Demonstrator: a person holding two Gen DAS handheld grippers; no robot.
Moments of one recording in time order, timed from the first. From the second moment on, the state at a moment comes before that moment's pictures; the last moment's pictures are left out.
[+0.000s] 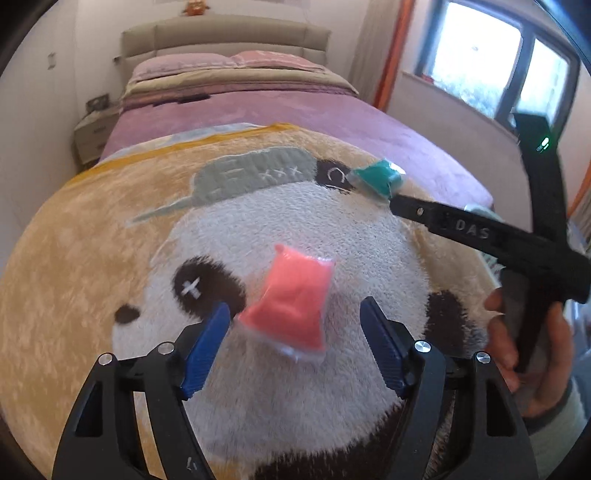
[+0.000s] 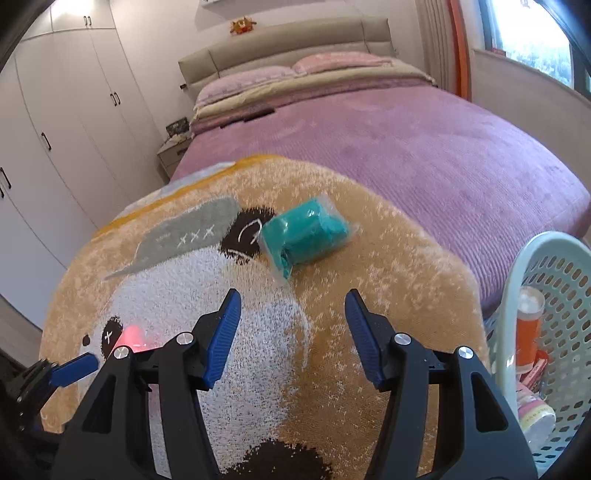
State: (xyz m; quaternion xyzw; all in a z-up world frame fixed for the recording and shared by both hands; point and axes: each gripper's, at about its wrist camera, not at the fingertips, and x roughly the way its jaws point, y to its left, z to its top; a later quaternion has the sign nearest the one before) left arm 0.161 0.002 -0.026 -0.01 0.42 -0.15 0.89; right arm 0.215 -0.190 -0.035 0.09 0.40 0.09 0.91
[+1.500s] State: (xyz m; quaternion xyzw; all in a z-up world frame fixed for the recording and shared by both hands) left arm 0.164 0.026 -0.028 -0.07 0.37 -0.13 0.92; right arm 0.277 -0.140 -0.024 0.05 0.39 0.05 0.92
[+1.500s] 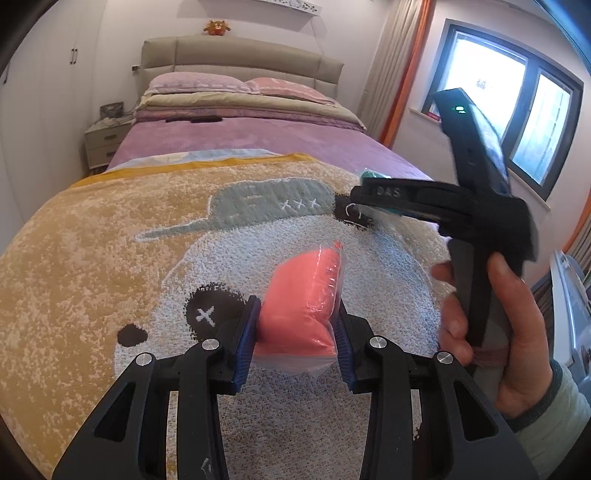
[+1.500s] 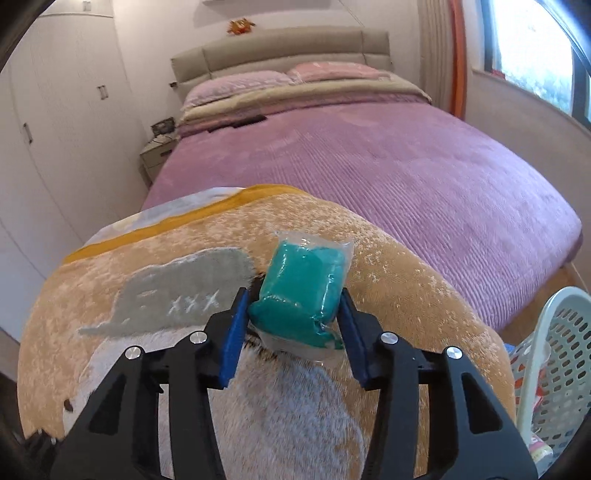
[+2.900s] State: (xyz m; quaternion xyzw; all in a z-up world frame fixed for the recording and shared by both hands) left arm 0.137 -0.195 0.029 0.05 0.33 -0.31 0.89; right arm 0.104 -0.430 -0.001 0.22 0.36 -0.08 0.90
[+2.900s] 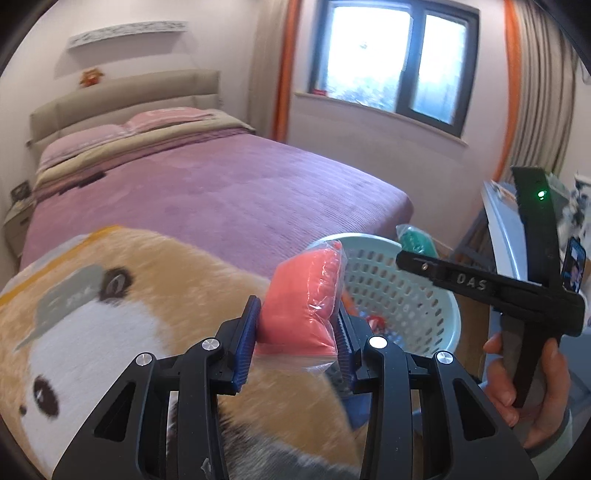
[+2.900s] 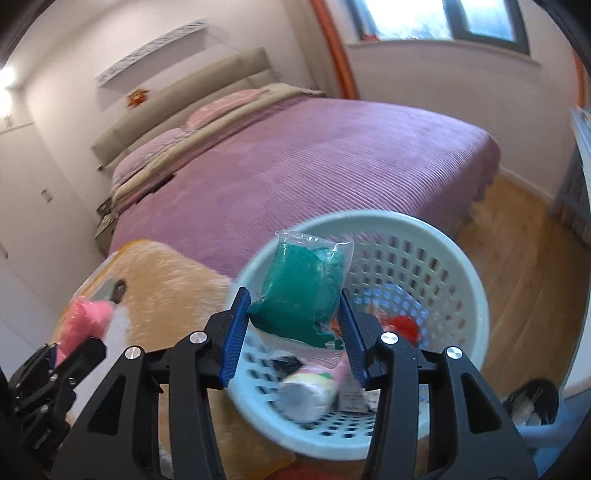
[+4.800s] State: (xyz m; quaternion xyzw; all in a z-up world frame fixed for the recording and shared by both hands) left arm 0.067 -0.099 0.018 0.00 0.24 -0.17 0.96; right arm 0.030 -0.311 0.030 0.07 0.31 -0.09 0.95
